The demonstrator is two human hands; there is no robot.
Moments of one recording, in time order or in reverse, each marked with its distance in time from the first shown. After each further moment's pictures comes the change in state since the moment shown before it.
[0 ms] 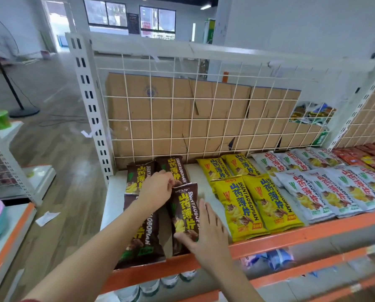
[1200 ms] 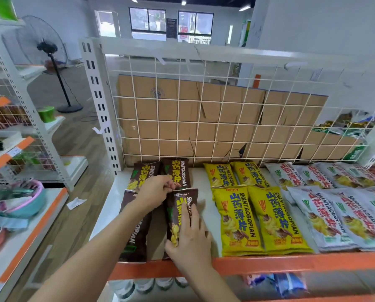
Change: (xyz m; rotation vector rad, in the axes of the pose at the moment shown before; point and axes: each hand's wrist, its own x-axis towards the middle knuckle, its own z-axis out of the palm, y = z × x) left_hand -0.001 0.010 0.005 -0.220 -0.057 -0.207; right_hand 0.015 0.005 0.000 0.030 -0.112 -0.143
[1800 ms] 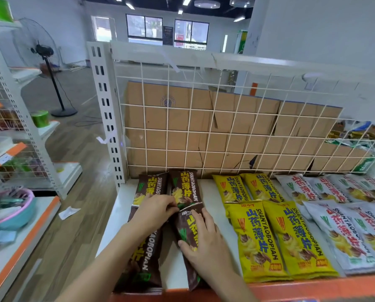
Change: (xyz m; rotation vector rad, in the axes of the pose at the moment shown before) left_hand -0.004 -0.023 -0.011 0.287 -0.005 0.161; right_hand 0.039 0.007 0.001 0.007 0.042 -0.043
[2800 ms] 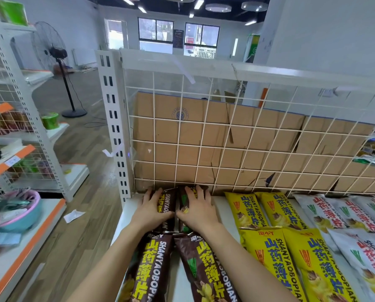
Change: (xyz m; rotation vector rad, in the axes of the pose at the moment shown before) left_hand 0.045 -0.061 0.014 -0.324 -0.088 -0.426; right_hand 0.156 -0.018 0.002 -0.058 -0.094 0.013
